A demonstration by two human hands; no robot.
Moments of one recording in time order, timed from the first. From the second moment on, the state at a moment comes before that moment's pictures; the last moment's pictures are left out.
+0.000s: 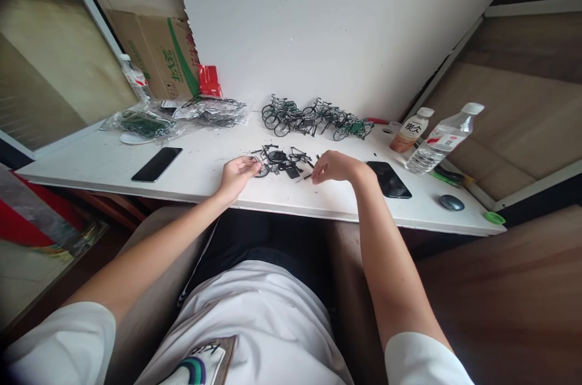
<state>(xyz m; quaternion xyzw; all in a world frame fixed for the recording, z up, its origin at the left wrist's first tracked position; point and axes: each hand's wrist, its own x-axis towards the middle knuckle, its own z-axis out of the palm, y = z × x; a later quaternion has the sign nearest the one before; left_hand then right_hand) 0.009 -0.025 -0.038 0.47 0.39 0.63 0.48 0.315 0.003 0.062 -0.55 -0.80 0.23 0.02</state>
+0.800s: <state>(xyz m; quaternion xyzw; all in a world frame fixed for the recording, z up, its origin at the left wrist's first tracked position) 0.008 -0.029 -0.029 0.45 0.37 0.62 0.53 0.291 -0.007 0.061 -0.57 -0.77 0.26 -0.10</state>
